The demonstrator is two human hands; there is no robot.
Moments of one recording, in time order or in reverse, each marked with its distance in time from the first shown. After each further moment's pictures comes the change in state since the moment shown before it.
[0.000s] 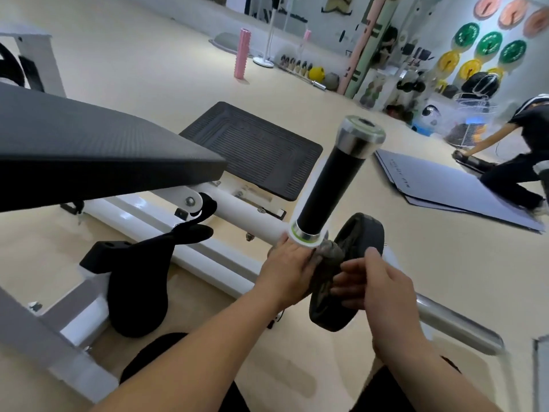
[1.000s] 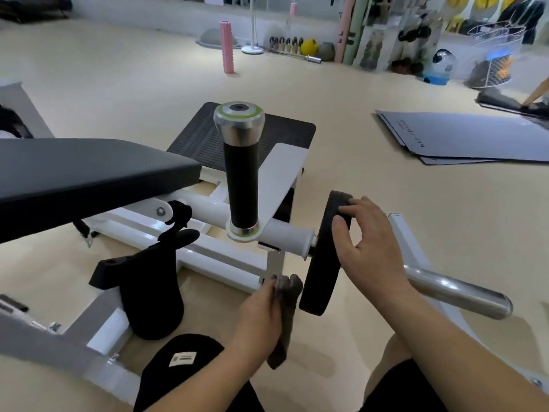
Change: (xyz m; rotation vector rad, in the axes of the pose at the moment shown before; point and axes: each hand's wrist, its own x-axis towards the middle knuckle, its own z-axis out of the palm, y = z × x) left_hand -0.084 0.020 0.026 -0.207 -0.091 -0.404; right_hand 0.082 0.035 -0.044 -0.413 -0.002 -0.540
